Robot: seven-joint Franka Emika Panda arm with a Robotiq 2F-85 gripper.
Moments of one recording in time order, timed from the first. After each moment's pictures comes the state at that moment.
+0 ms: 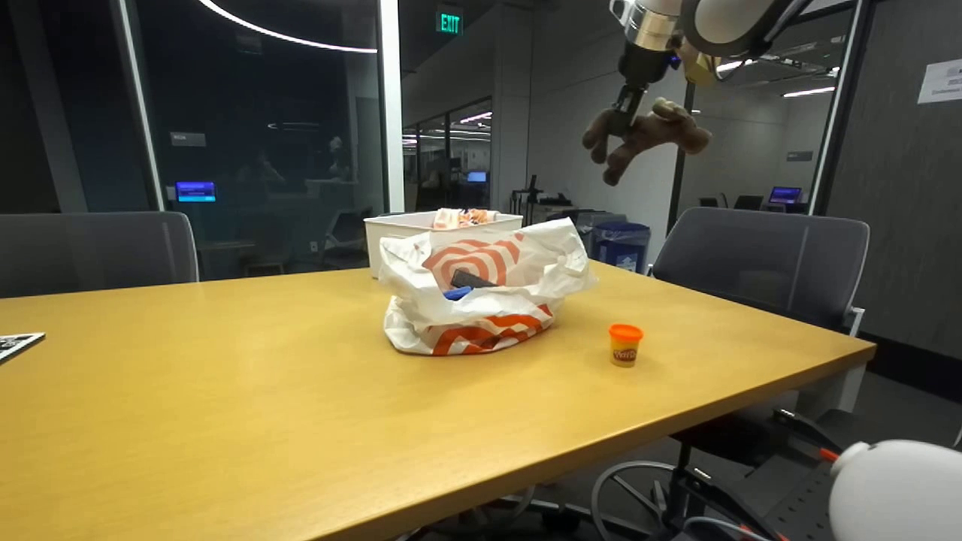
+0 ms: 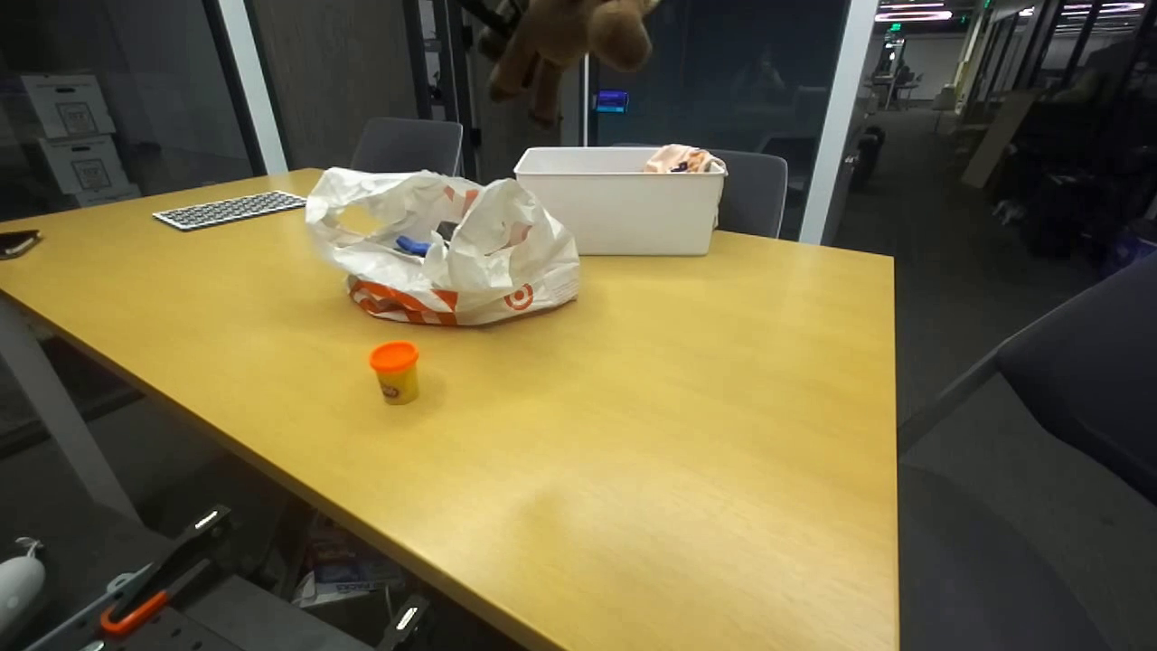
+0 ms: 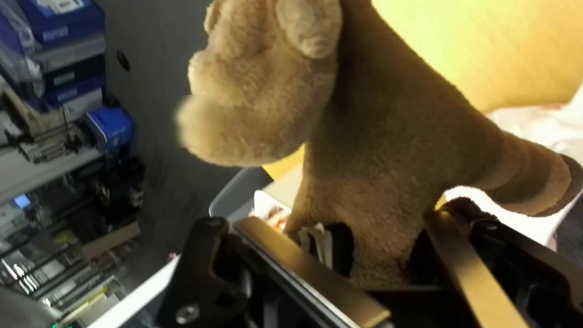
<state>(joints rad) -0.08 -0.45 0.05 -2.43 -0.68 2.62 -0.17</state>
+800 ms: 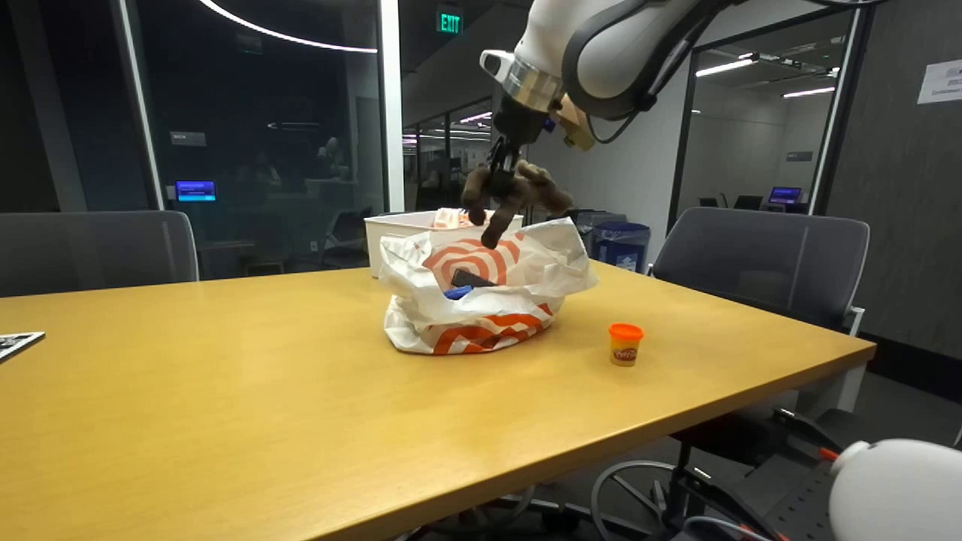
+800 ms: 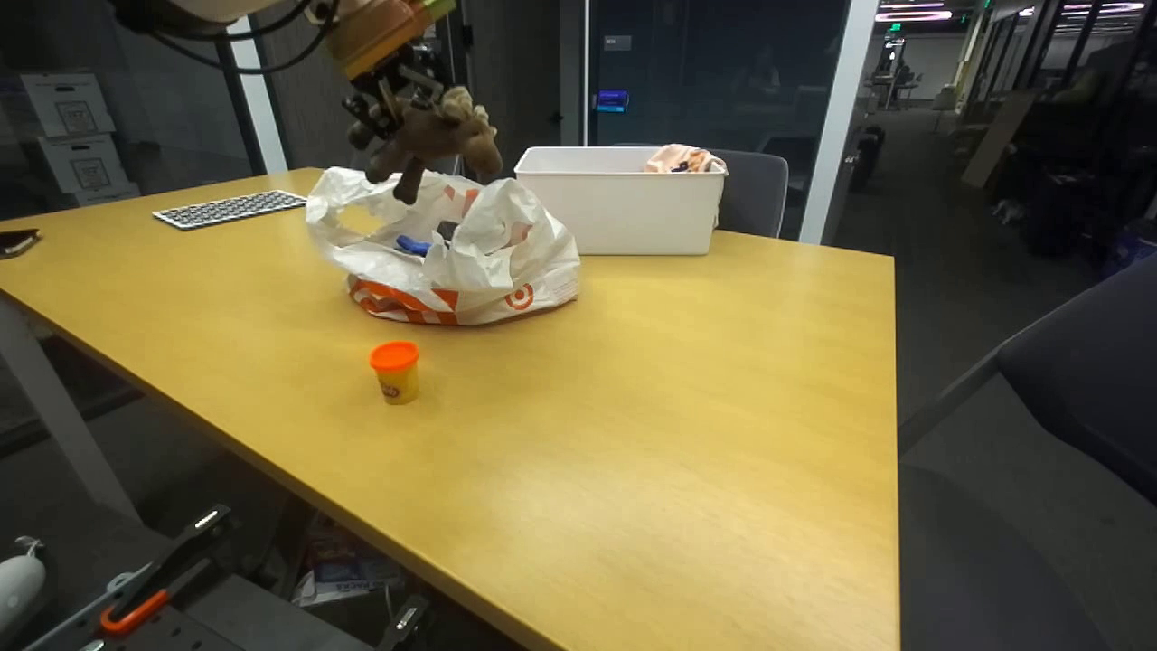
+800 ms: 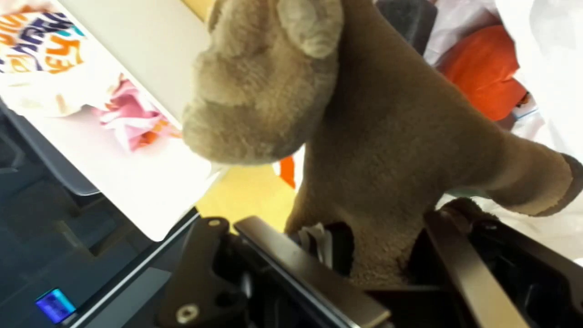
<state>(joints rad) 0.16 -0.06 0.13 -2.30 -0.44 2.83 -0.45</state>
